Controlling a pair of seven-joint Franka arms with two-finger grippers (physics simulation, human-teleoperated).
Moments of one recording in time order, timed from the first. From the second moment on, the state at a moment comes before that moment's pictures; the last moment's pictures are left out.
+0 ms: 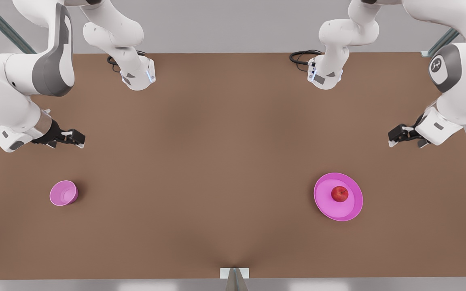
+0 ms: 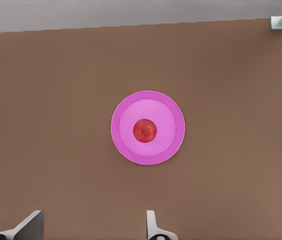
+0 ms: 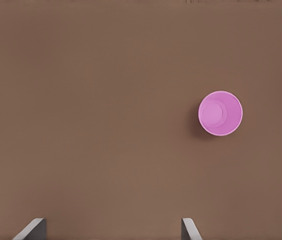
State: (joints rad) left arm 0.00 0.12 0.02 -1.47 0.00 1.62 0.07; right arm 0.03 0.11 -0.02 -1.53 -0.02 1.60 0.01
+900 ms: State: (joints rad) left arm -0.07 0.54 0.02 -1.88 -0.03 2.44 -0.01; right arm 0.04 0.14 -0.02 -1.53 -0.02 1.62 -0.02
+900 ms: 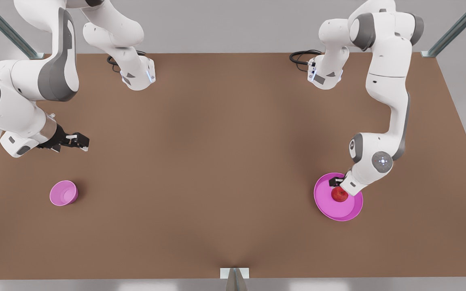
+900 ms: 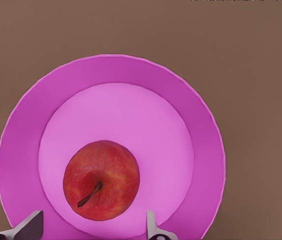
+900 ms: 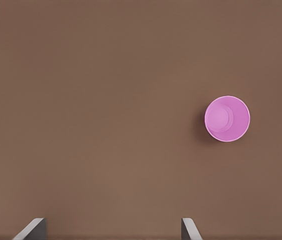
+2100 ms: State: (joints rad) left arm -0.06 0.65 0.02 -1.84 -0.03 2.55 -0.06; right arm 0.04 0.14 -0.02 -1.53 -0.02 1.61 -0.02
